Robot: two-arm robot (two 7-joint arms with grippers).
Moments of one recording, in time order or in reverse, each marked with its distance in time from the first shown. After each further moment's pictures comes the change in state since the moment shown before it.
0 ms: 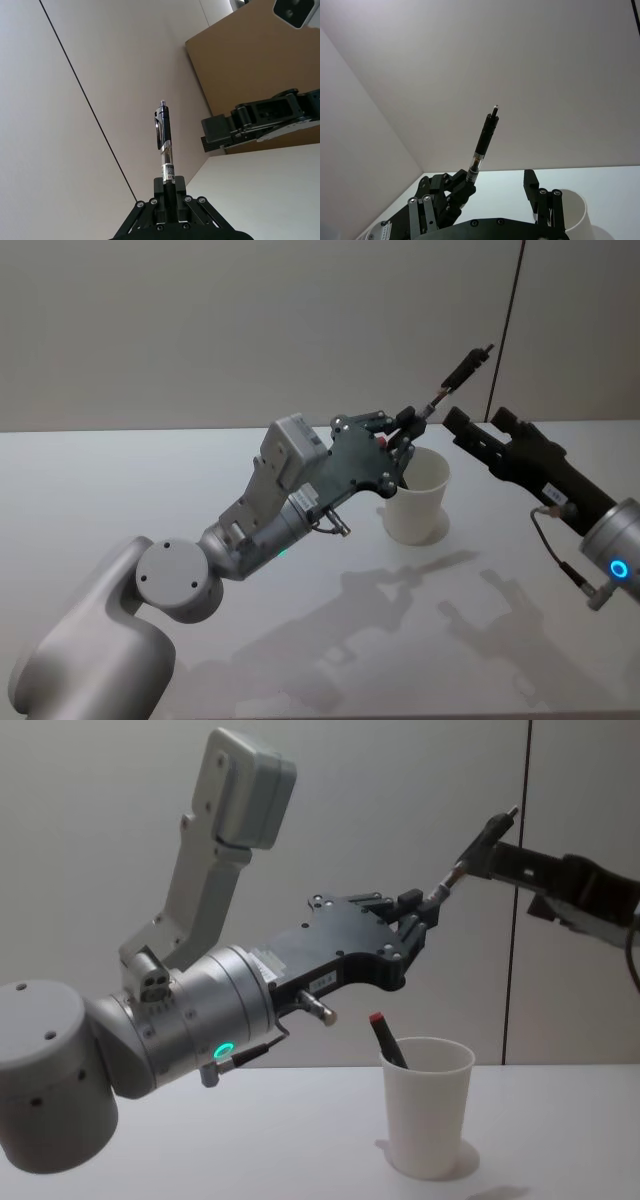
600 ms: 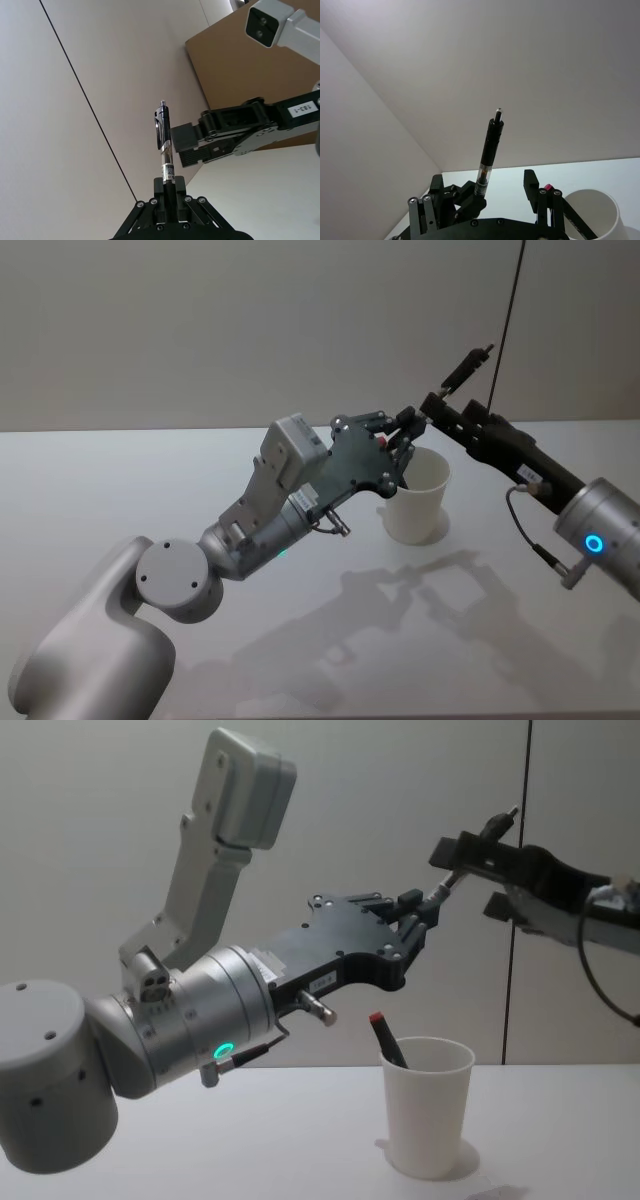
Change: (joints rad) left arm 0.000 0.000 0.000 0.000 0.000 0.000 0.000; right arm 0.090 -0.029 -0.021 0.092 0.077 0.065 0.010
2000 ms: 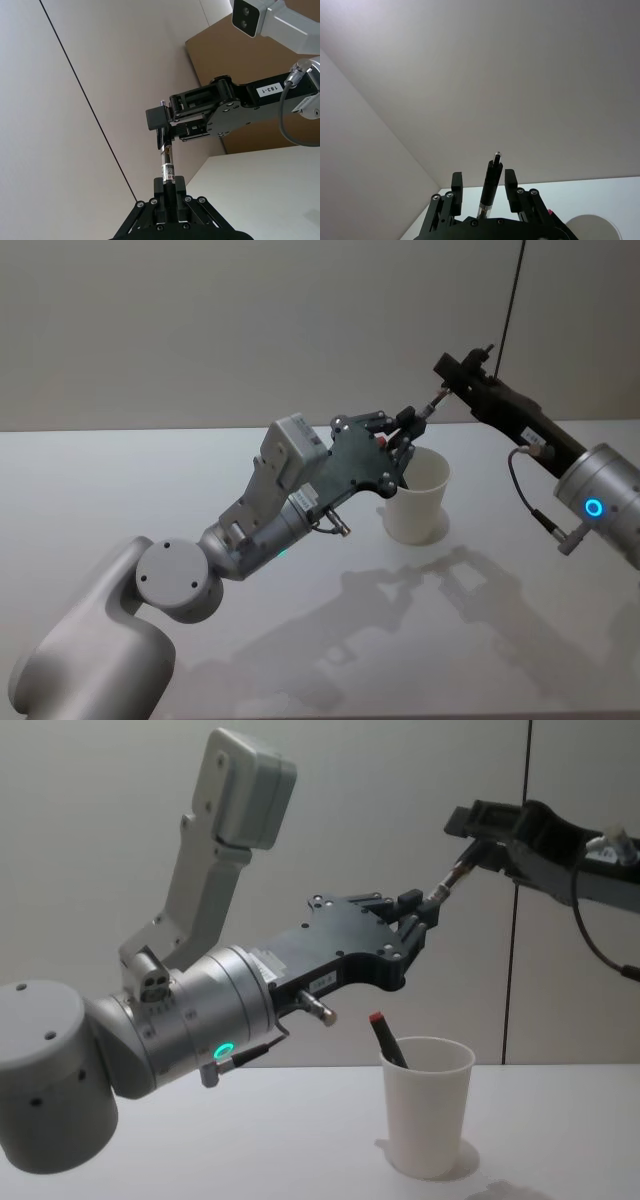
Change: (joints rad) left arm 0.000 0.000 0.000 0.000 0.000 0.000 0.000; right arm 0.066 0.002 -0.015 0.022 0.054 -0.019 -0.061
